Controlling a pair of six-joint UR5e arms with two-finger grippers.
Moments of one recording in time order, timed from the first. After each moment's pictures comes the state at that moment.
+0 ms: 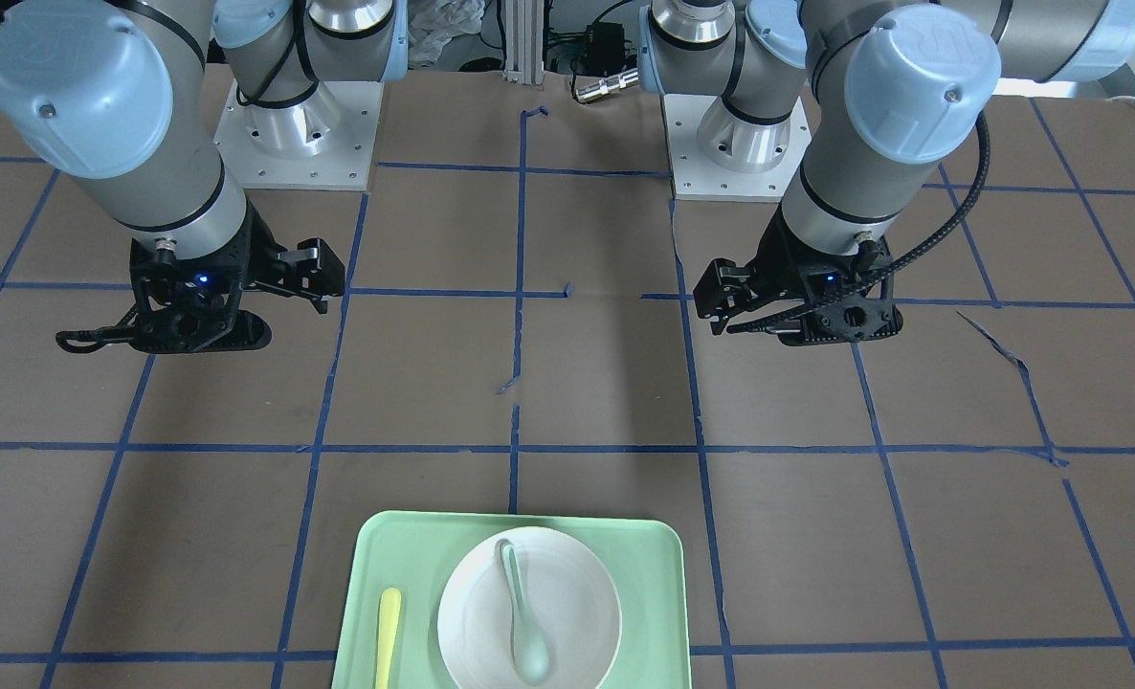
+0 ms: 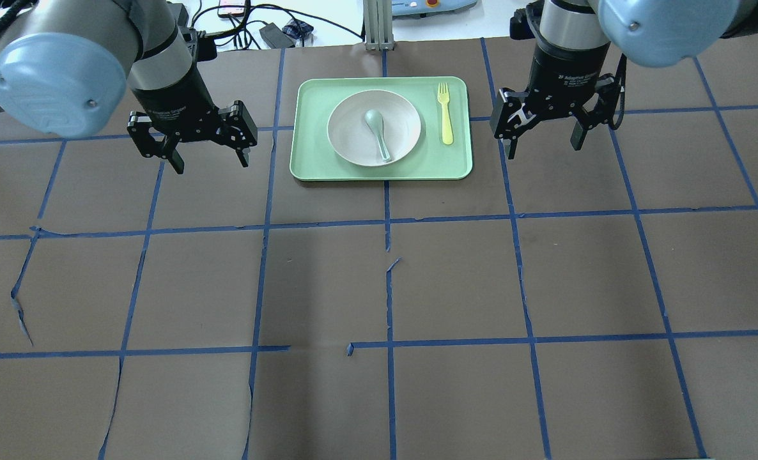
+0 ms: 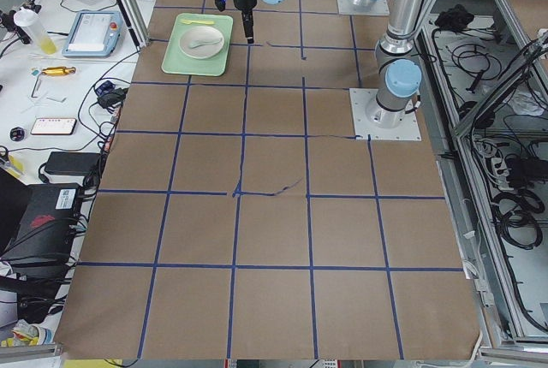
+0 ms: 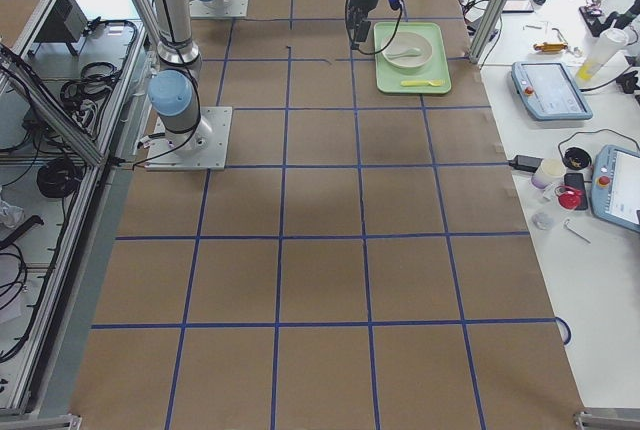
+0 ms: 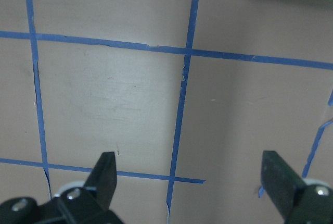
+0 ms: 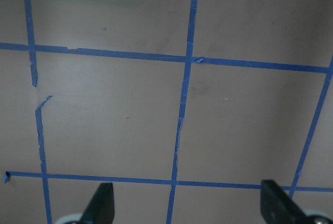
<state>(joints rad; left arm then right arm) -1.59 -1.71 -1.56 -1.51 1.60 -0.12 1.62 -1.36 1.44 -1.47 -1.60 -0.04</state>
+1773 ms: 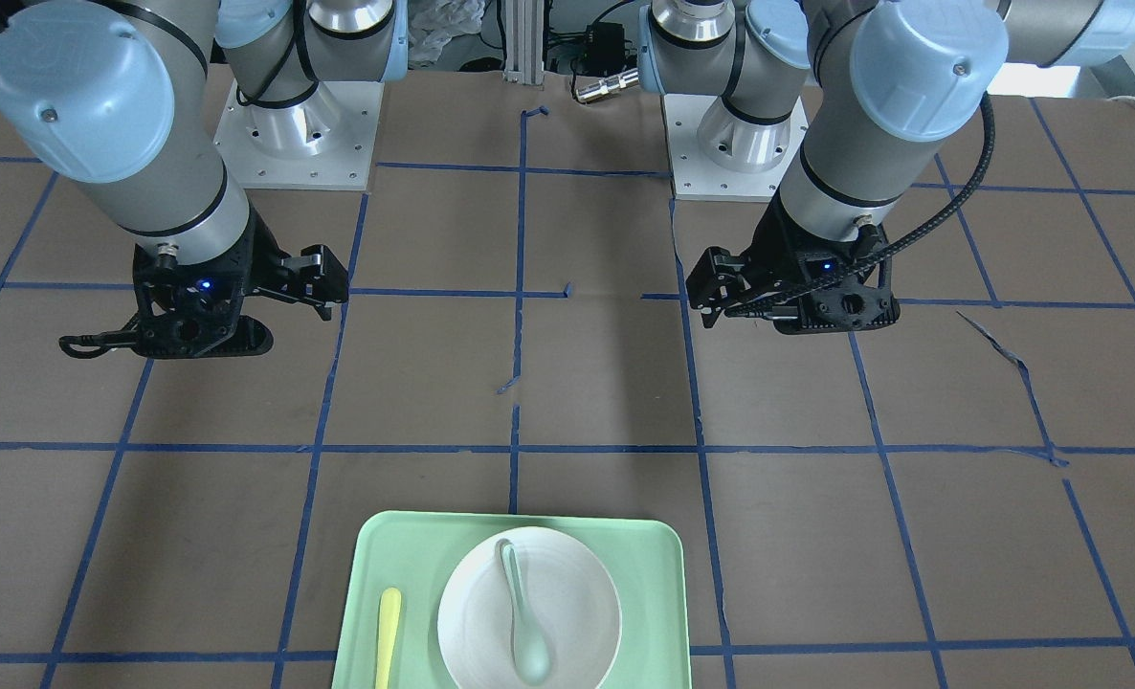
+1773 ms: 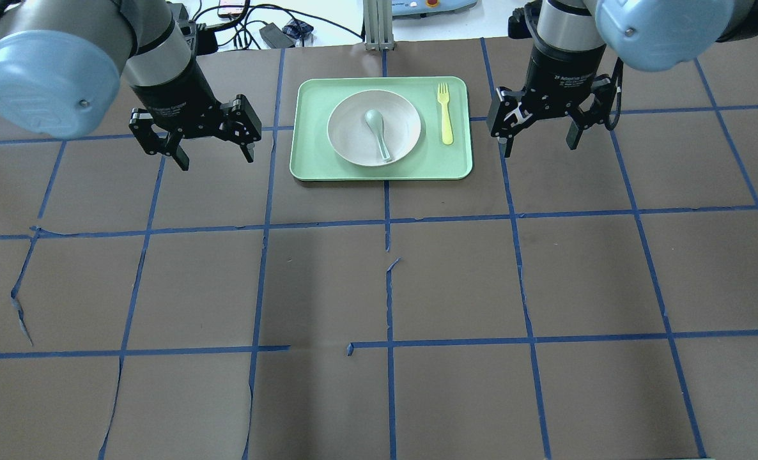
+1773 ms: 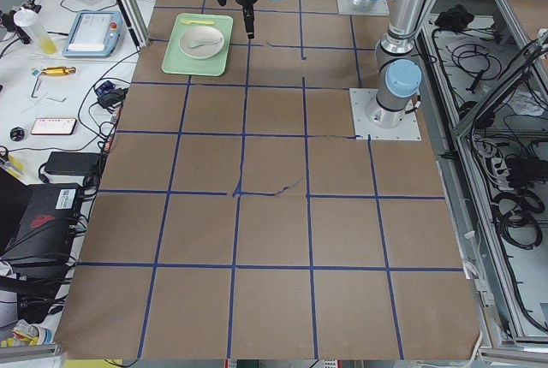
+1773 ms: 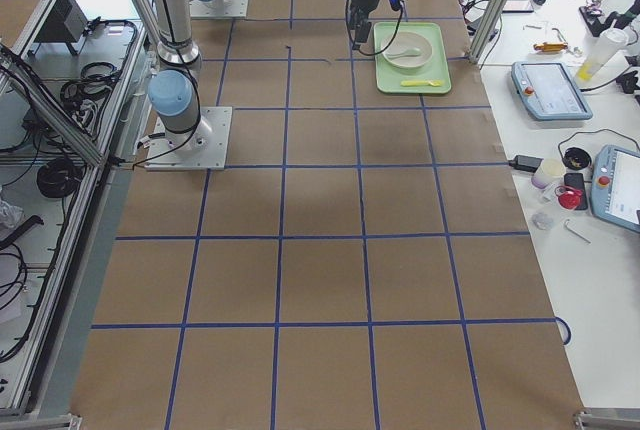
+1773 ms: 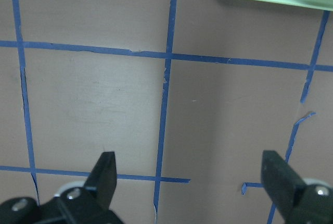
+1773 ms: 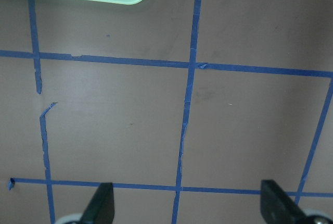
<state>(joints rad) -1.59 -1.70 -1.56 -1.51 1.56 -0.12 1.62 -1.36 1.45 -1.49 -1.59 -0.03</state>
